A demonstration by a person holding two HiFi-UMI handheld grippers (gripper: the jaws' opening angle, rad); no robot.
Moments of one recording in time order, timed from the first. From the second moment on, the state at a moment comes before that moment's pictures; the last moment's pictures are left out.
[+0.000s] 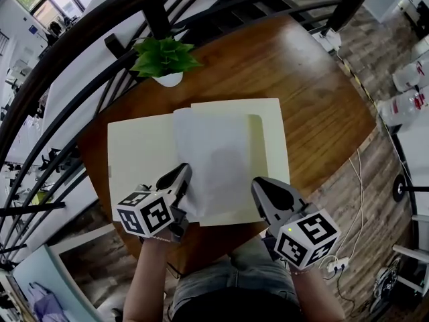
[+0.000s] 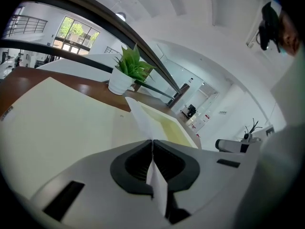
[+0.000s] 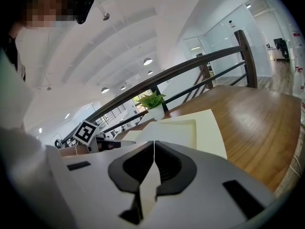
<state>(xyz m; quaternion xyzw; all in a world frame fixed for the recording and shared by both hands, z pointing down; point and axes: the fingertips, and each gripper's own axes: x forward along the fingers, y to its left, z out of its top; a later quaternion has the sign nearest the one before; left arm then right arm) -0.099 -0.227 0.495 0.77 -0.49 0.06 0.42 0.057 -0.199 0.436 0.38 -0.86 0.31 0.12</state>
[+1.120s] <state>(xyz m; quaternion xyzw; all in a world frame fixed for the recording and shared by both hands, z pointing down) -0.037 -0.231 0.514 0.80 -0.41 0.13 0.42 0.079 -0.210 0.438 0.41 -0.85 0.33 0.11</state>
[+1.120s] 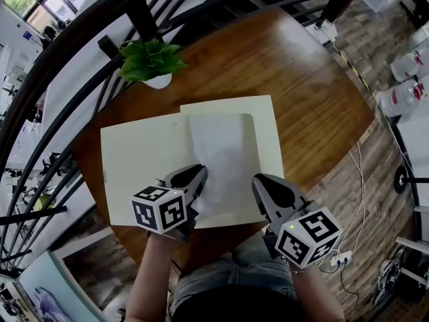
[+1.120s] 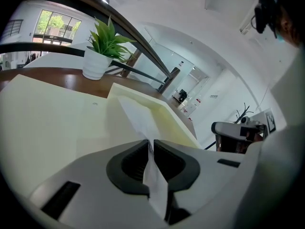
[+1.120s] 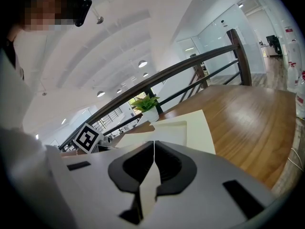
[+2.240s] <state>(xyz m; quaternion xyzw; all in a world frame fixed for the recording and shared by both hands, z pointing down) -0.055 -0.228 0.486 0.81 -0.45 0.15 0.36 0.074 -0.203 0.423 0.40 -0.86 0.29 0.10</state>
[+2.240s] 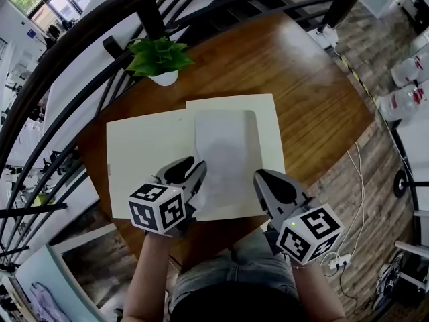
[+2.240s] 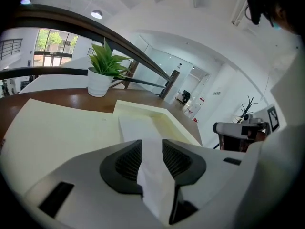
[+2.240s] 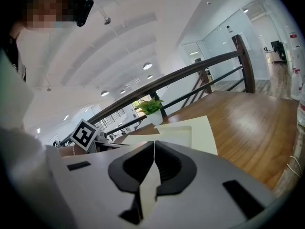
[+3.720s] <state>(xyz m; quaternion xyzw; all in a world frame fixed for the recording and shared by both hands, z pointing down) -0.065 -0.189 0.350 0.86 -0.45 0.03 0.23 0.000 -0.188 0.340 0.31 -0.93 0.20 0.07</state>
